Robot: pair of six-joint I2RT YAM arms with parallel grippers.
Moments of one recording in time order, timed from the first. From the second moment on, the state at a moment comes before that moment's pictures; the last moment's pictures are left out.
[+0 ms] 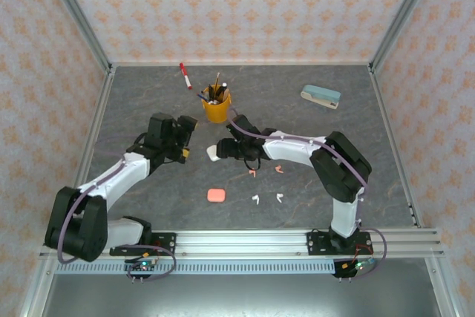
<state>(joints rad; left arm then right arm) -0.22 1.24 0.67 -0.17 0.15 -1.42 0.82 1.87 1.20 -0.33 -0.05 0.75</state>
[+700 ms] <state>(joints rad) -0.07 1.18 0.74 -0.41 0.08 -1.19 1.07 1.93 1.45 -0.79 0.21 0.82</state>
